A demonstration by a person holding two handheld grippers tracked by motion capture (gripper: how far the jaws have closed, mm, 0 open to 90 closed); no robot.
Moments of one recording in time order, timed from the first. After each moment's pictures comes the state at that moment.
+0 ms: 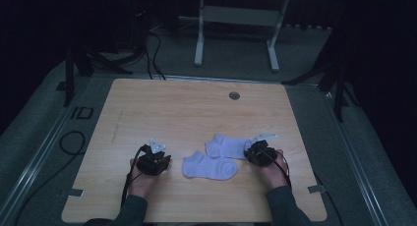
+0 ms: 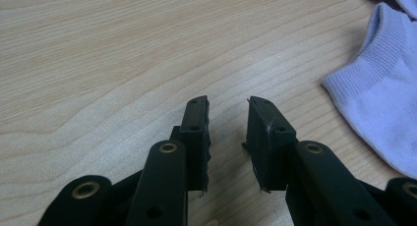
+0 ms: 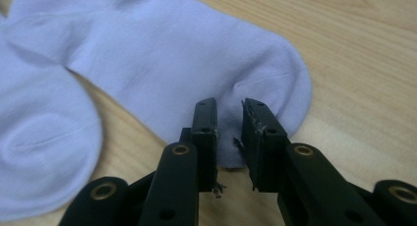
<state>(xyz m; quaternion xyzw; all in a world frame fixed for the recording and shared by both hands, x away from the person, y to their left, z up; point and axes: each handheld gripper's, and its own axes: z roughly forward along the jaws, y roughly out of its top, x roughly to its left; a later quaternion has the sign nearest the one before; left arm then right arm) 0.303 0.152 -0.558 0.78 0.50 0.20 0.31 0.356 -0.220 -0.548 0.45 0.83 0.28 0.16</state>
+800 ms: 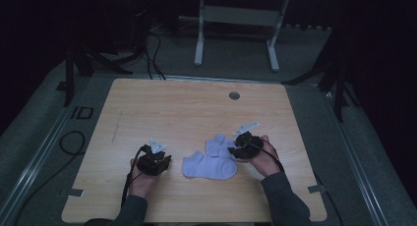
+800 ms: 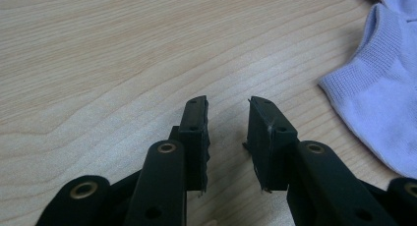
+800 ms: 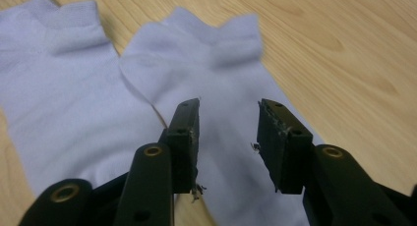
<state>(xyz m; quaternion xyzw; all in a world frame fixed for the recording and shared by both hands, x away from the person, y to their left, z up) 0.303 0.151 -0.558 0.78 0.50 0.20 0.31 0.375 -0.172 -0.517 0.31 0.90 0.28 0.13</state>
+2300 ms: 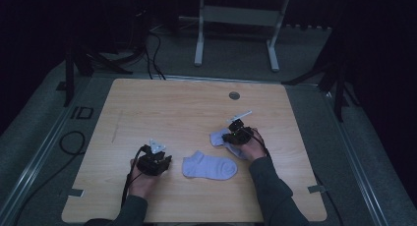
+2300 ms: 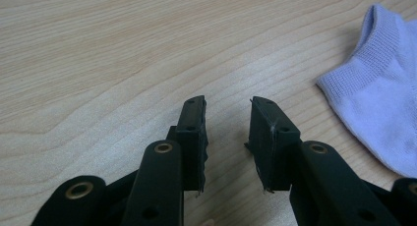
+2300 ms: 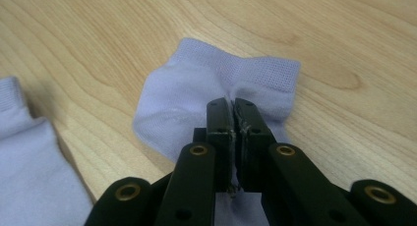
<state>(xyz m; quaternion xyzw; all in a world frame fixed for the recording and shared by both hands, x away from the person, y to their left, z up) 0.302 0.151 -0.558 0.78 0.50 0.20 0.32 0.434 -0.156 -0.545 0.37 0.87 0.30 0.08</state>
